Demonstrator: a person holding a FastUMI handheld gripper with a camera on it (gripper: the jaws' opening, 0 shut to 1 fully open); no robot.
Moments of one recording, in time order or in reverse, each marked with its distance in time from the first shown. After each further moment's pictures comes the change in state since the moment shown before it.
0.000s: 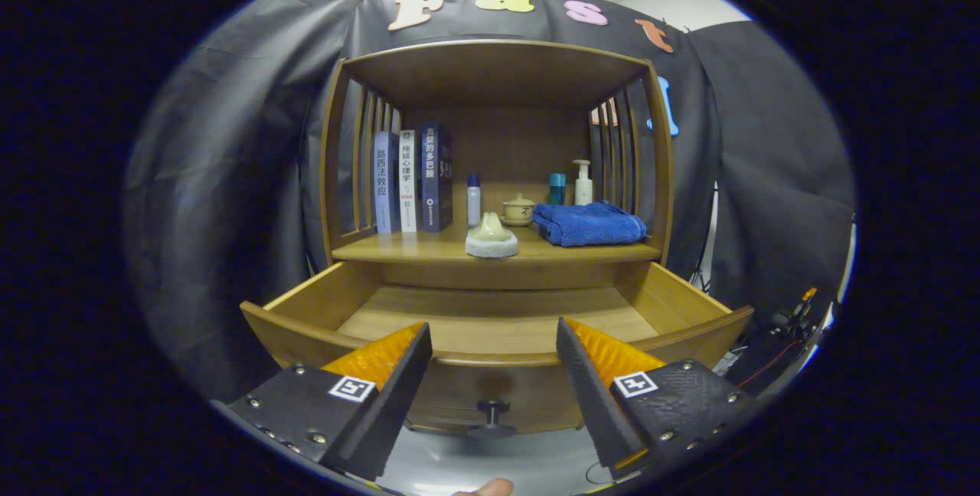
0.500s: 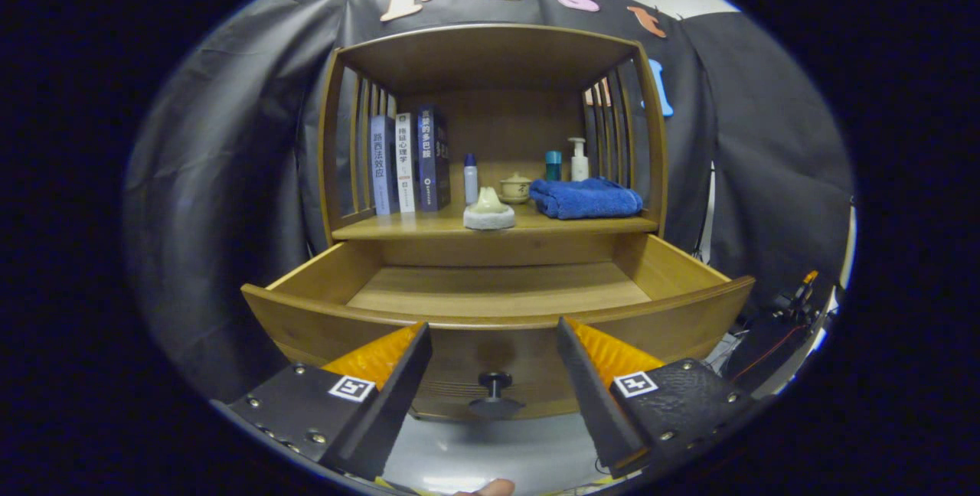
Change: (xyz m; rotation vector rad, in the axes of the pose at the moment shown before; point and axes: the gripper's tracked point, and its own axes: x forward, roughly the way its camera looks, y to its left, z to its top) arm -0.007 -0.001 -0.026 0.038 0.060 -0.001
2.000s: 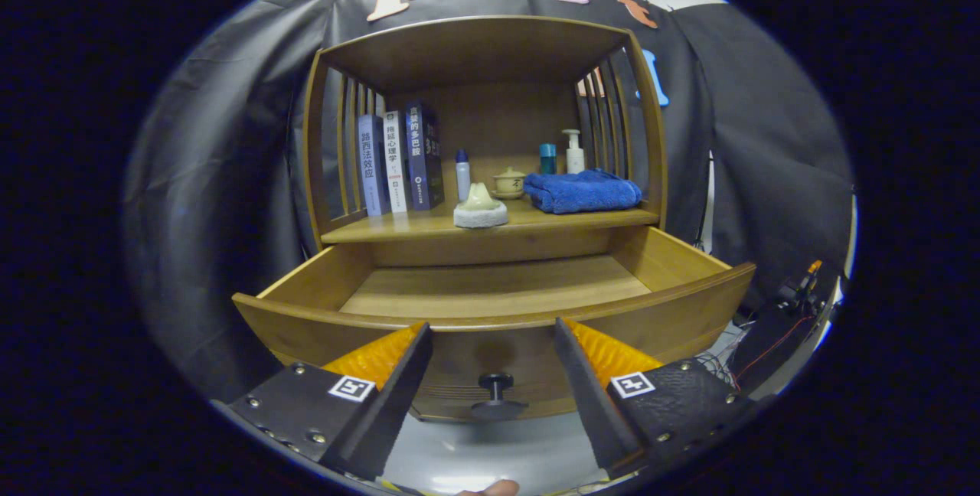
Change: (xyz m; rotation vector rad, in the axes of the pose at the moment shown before) arm 0.016 -0.009 0.001 0.034 0.009 -0.004
